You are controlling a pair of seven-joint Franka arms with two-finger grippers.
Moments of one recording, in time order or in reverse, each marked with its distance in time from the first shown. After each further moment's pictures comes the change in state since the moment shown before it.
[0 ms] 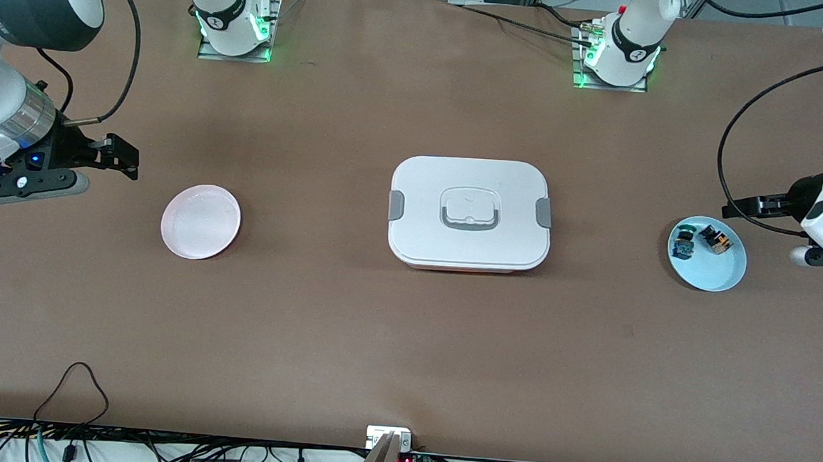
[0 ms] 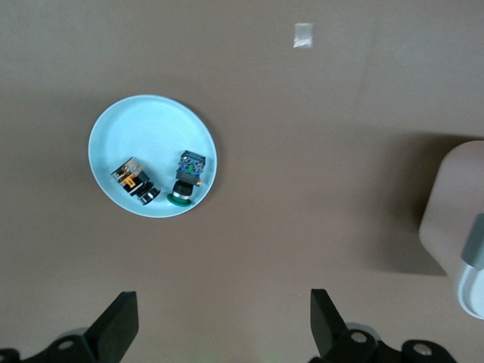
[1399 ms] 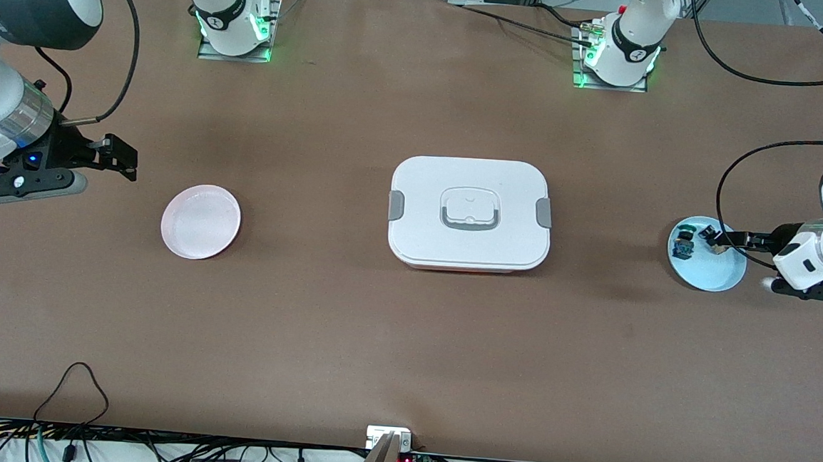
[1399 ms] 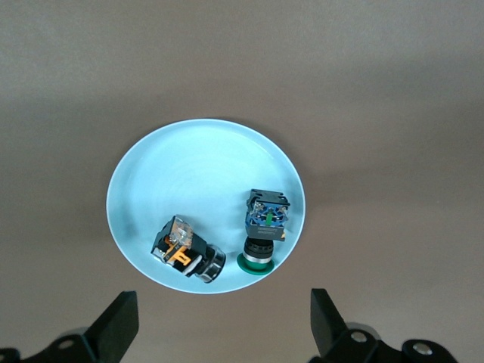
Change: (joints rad) left arm 0.140 0.215 -0.001 -0.106 0.049 0.294 0.358; right arm 0.000 0.000 0.000 0.005 0.000 0.007 0.000
